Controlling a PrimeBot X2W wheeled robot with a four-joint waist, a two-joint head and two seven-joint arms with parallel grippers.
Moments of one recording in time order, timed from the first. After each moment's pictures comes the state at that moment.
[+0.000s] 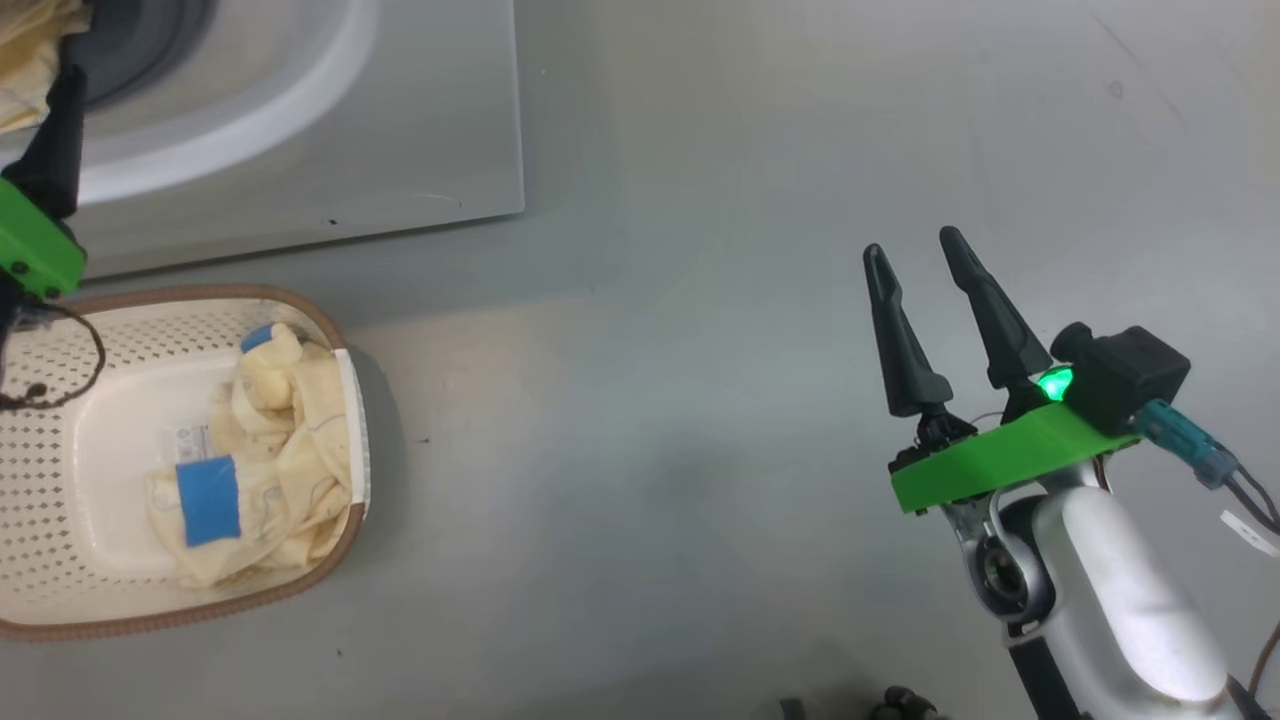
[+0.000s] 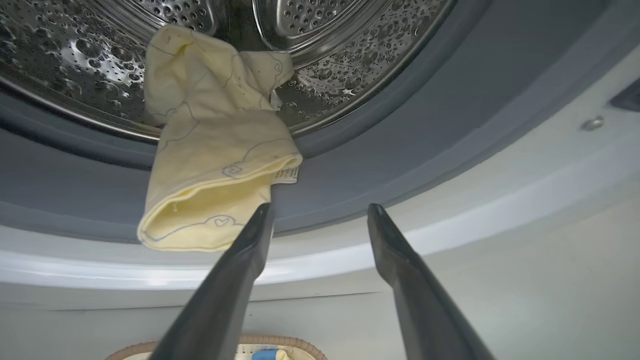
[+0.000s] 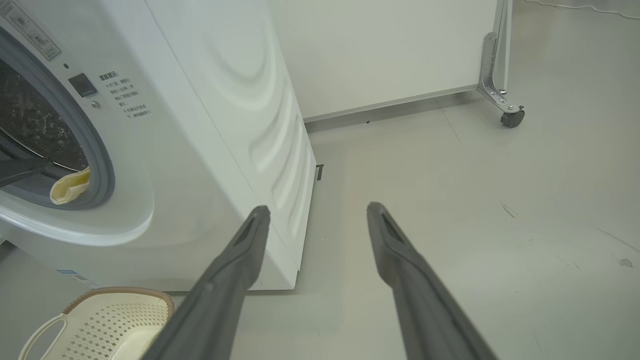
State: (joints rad) left arm -0.81 0.50 -0.21 0.48 -0.71 -0.13 0.20; right arm -0.29 -0.05 0.24 0.13 0.34 0.13 -0.25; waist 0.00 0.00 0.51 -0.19
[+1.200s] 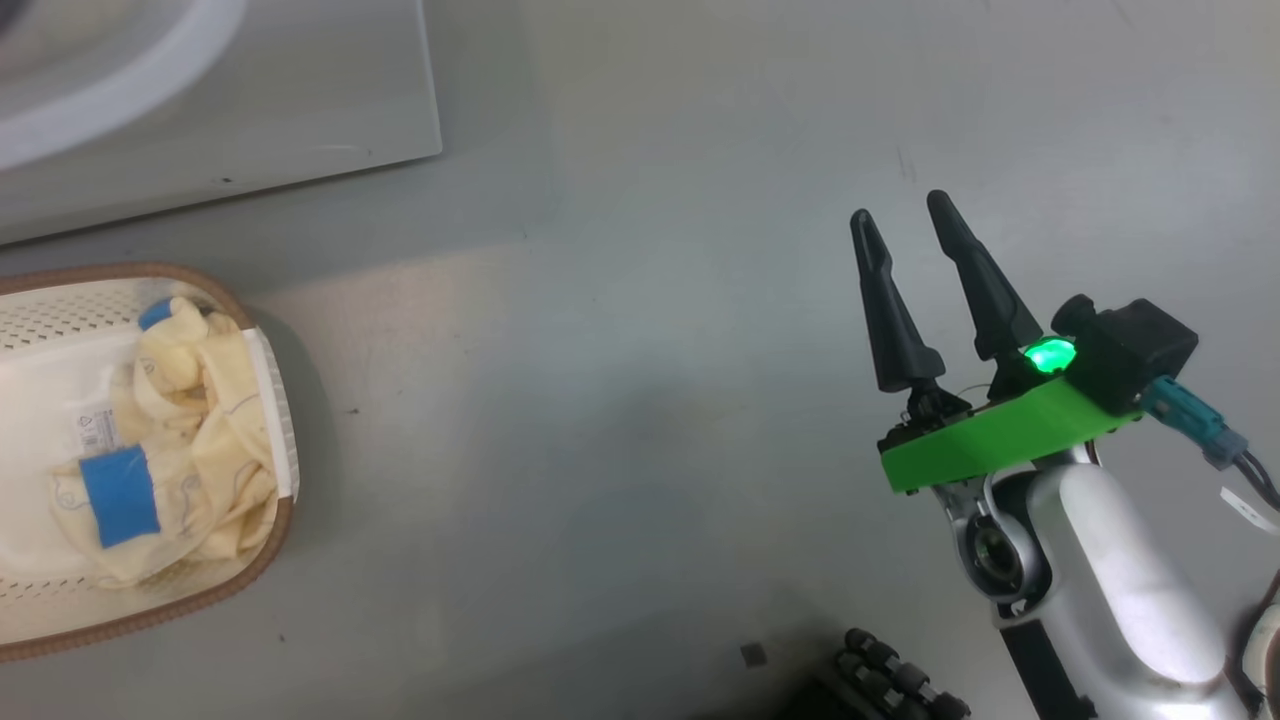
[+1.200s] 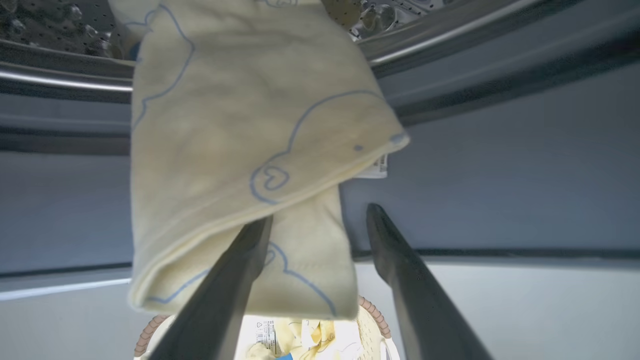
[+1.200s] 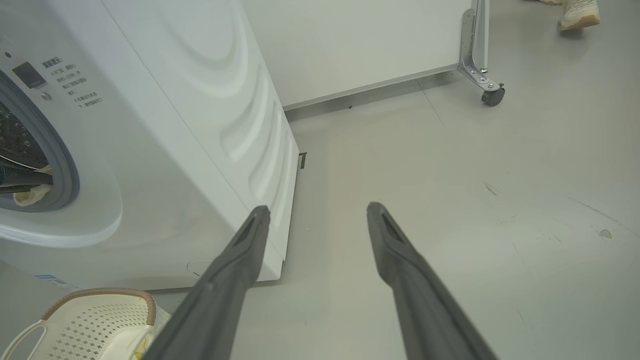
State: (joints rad) left arm -1.23 0.66 -0.48 0.84 -0.84 -0.13 0.55; right arm -0.34 -0.05 0.27 0.09 0.40 0.13 -0.25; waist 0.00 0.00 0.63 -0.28
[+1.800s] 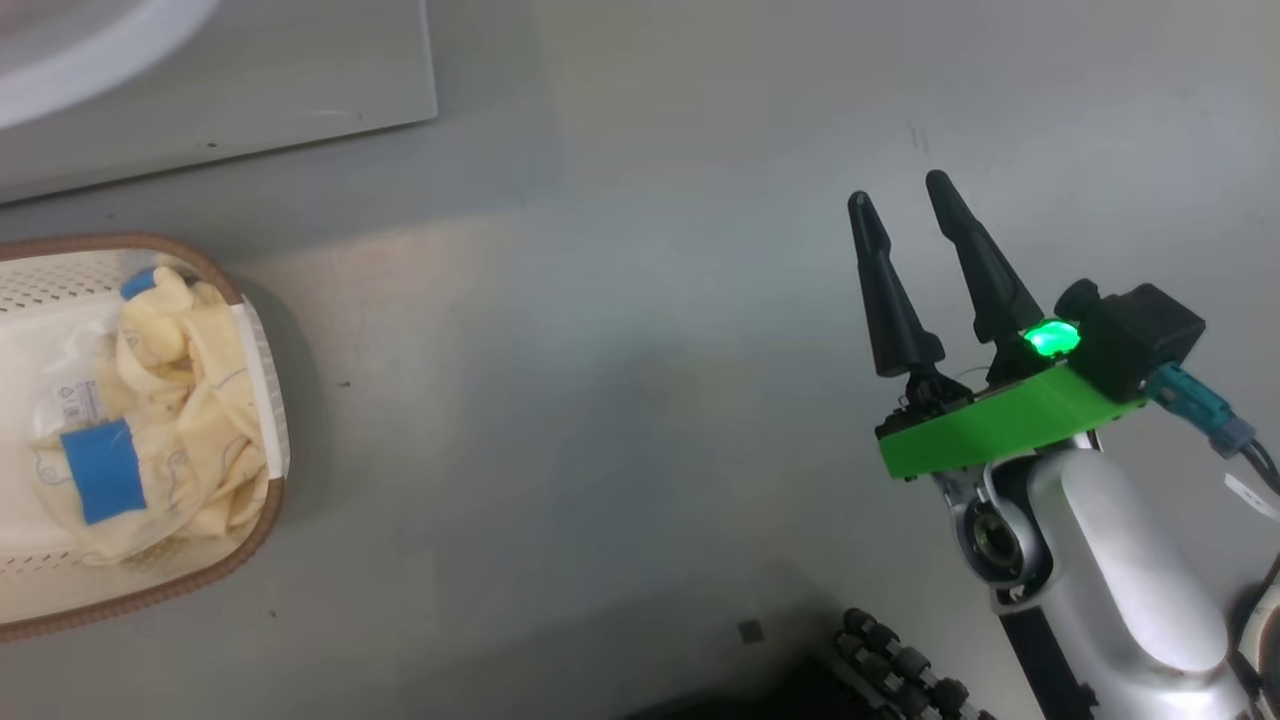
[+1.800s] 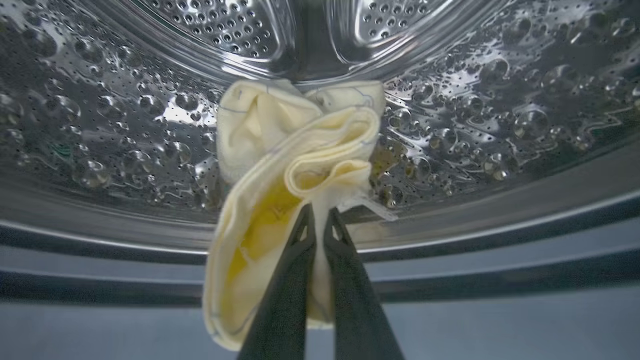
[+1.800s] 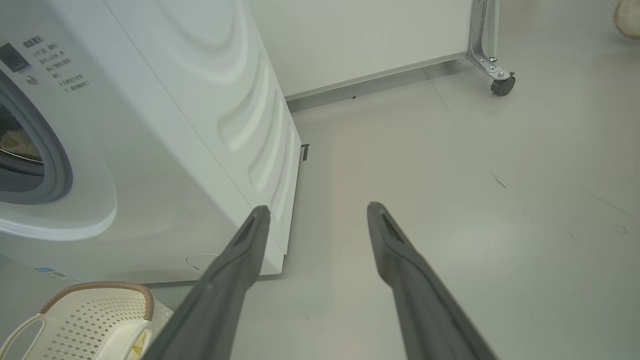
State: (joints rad) left arm -1.44 0.70 -0.54 0.92 -0.76 -0.13 0.29; right arm -0.35 -0.05 0.27 0.08 0.40 0.13 -0.25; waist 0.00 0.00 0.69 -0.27
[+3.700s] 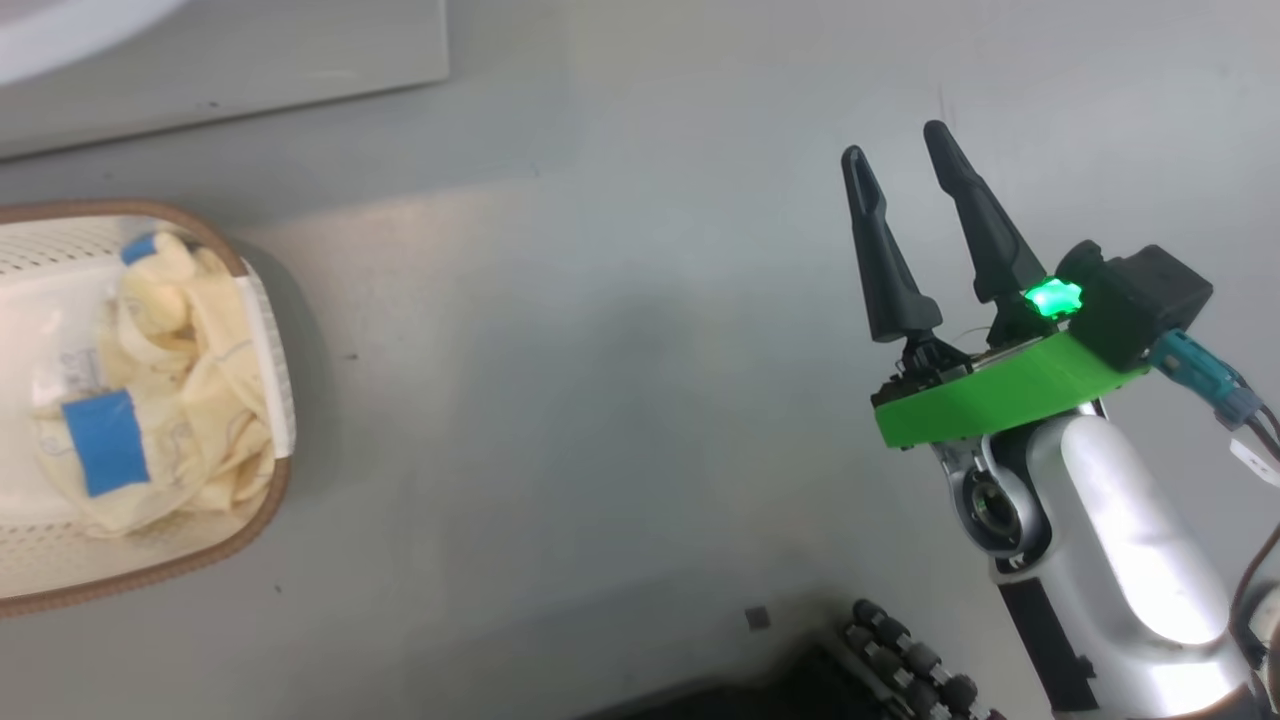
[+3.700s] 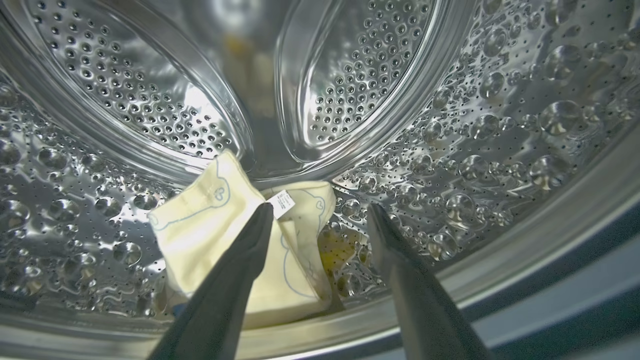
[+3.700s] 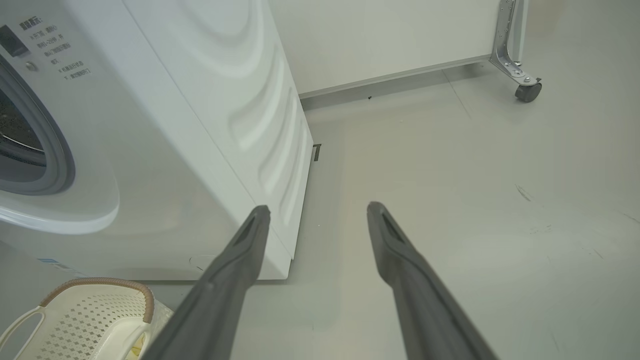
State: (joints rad) left arm -1.60 0.69 -0.94 0.96 -1.00 -0.13 -0.20; right arm -0.42 -0.05 0.28 0.07 0.38 0.13 -0.25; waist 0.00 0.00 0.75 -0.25
